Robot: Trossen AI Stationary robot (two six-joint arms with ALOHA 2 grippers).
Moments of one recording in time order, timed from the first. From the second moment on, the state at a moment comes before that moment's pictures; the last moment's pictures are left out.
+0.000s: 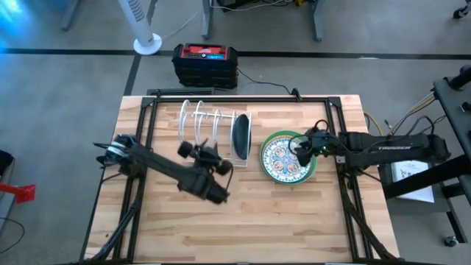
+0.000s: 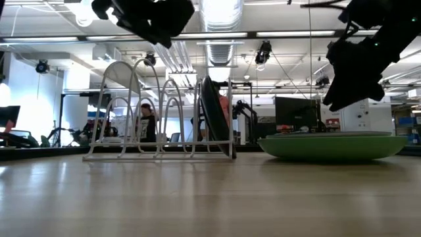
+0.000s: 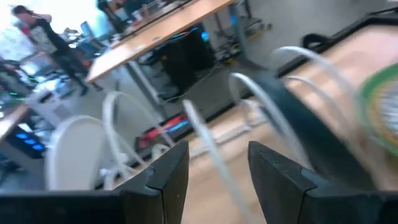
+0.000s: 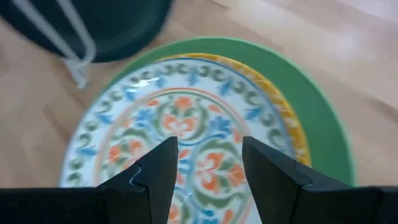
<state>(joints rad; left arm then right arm) -0.36 1.85 1.53 -1.57 -1.26 -1.54 -0.11 0.76 0.45 -0.56 0.26 0.66</state>
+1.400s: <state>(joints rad) -0.22 1.57 1.31 -0.25 -0.44 -0.23 -0.37 0.98 0.48 -0.59 0.09 0.41</state>
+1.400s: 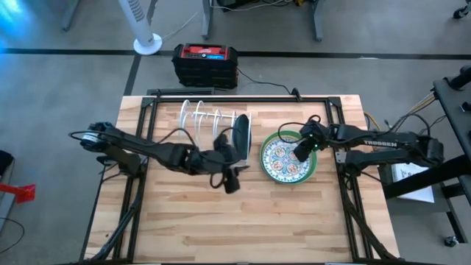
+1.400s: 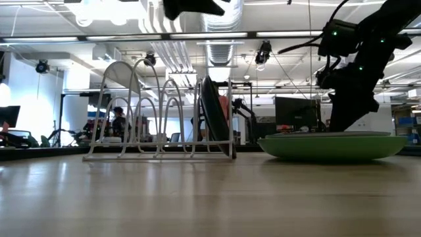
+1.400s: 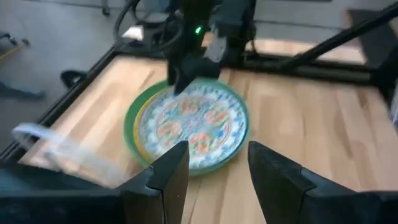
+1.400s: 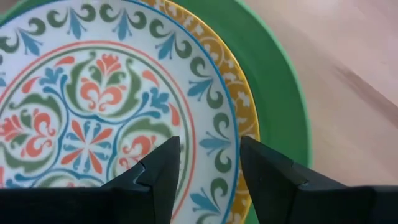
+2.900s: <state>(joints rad) -0.14 2.47 2.19 -0.86 -0.47 -0.23 -0.37 0.97 0.48 -0.61 0.11 0.39</state>
